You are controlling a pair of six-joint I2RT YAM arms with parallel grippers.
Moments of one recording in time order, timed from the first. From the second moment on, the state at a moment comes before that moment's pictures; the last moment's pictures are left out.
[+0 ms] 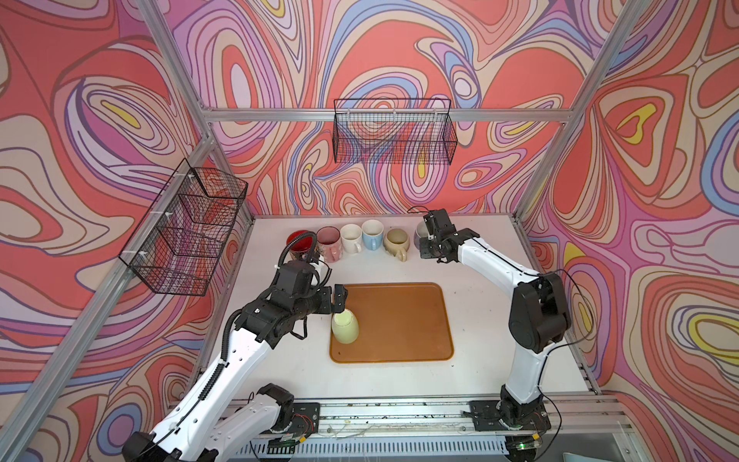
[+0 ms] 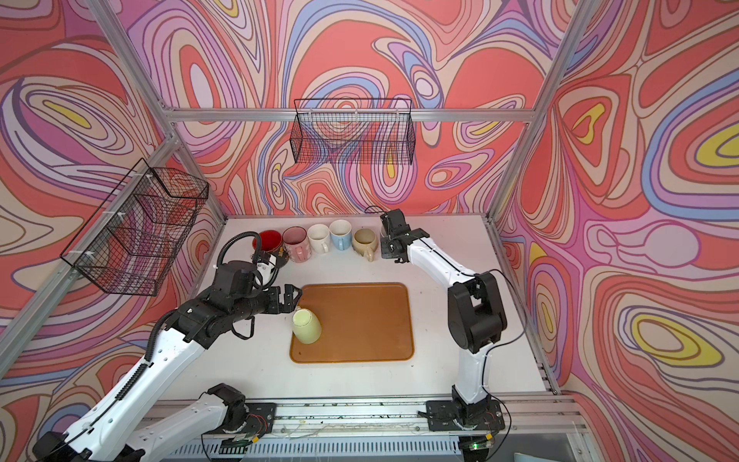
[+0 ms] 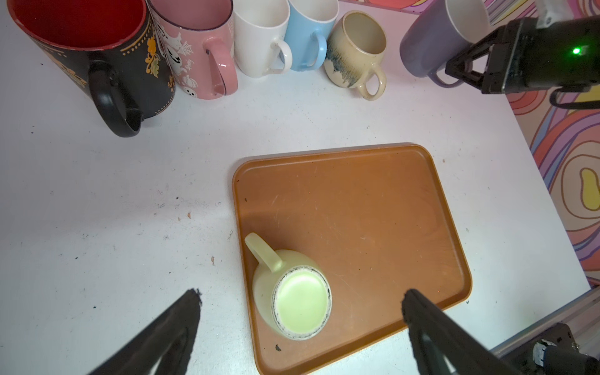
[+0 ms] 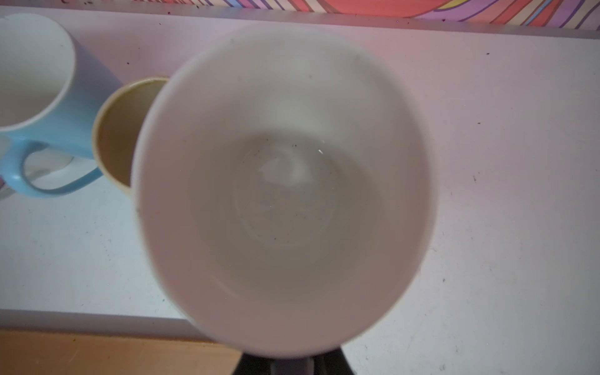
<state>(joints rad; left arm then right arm) -0.43 0.95 0.96 -0.77 0.05 -0.38 0.39 1.95 1.61 -0.61 0.21 0.24</state>
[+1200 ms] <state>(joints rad) -0.43 1.05 0.89 -0.85 0.11 -0.36 0.35 2.20 1.77 -0.60 0.17 0.18</state>
